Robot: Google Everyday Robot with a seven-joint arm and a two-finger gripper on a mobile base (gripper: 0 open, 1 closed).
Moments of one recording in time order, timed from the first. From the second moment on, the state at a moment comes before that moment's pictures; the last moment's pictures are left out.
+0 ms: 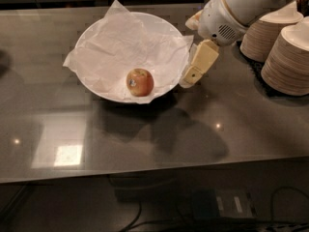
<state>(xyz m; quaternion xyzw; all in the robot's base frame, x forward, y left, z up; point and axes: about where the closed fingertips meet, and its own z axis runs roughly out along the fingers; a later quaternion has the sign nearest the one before) 0.565 -0.083 0.955 -0.63 0.71 0.11 0.30</state>
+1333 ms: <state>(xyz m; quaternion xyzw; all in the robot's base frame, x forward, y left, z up) 0.599 -0.014 0.919 -0.67 0.66 0.15 0.30</state>
